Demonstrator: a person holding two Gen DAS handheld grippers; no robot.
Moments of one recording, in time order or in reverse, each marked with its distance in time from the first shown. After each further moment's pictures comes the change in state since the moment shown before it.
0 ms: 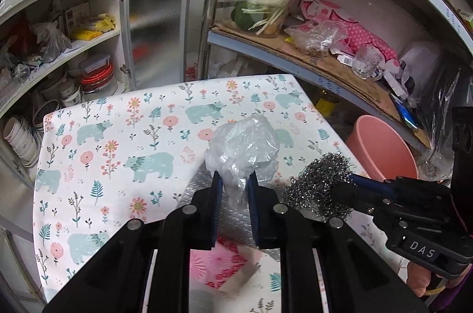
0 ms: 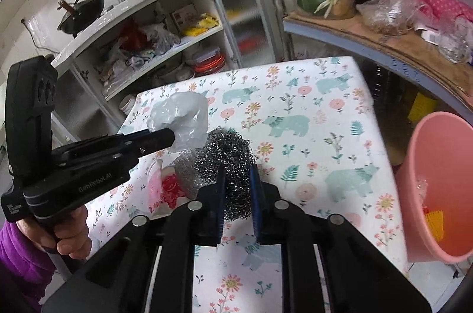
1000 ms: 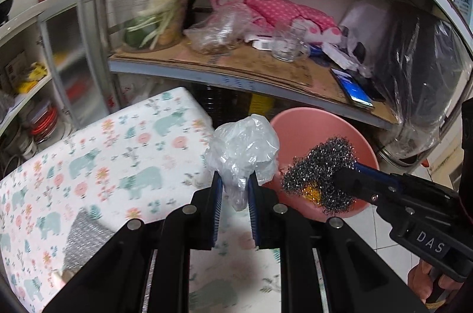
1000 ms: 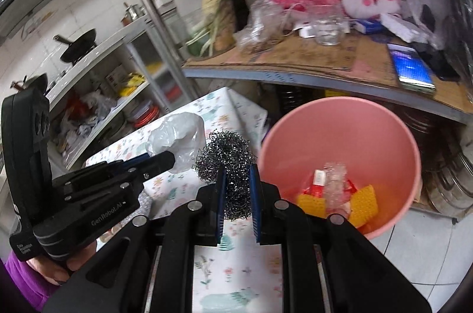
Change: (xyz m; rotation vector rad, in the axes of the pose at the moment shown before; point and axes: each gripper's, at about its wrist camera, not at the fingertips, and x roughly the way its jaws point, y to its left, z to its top) left arm 0.049 -0.170 0.031 0.241 0.010 -0.142; right arm -0.096 -0.129 -0.024 0.288 -0.191 -0.213
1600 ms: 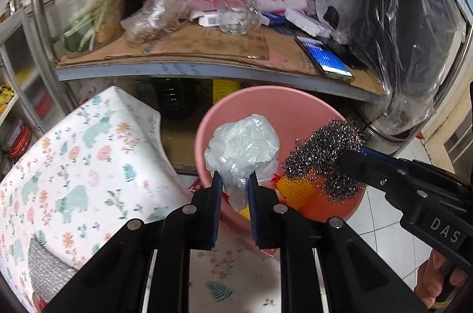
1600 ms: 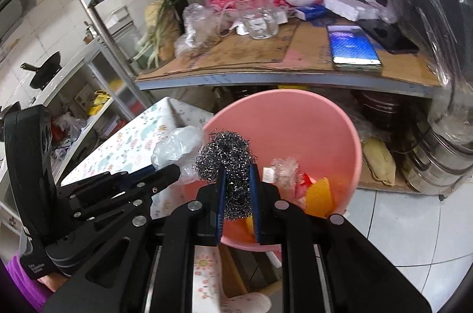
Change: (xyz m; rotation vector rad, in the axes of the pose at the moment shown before) left arm 0.070 -0.075 0.007 0.126 0.093 -0.069; right arm -0.004 -0.078 0.000 0.127 -0.003 -0.120
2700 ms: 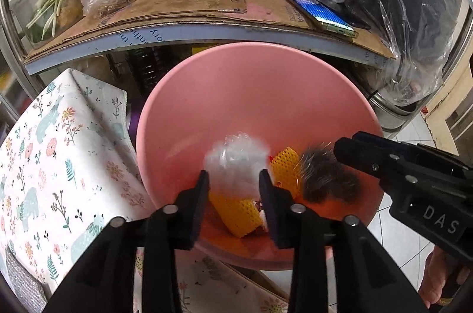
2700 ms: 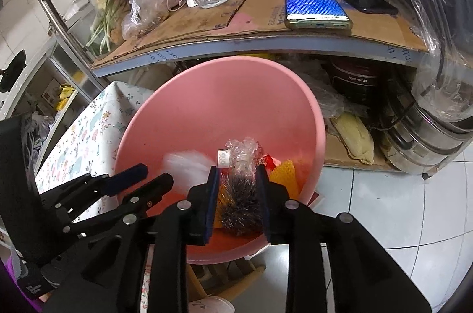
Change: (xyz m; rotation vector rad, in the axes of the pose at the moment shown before) left arm 0.066 -0.027 -0.005 0.049 0.116 -0.022; right arm 0.041 -0.044 -0.005 0.060 0.106 -0.133
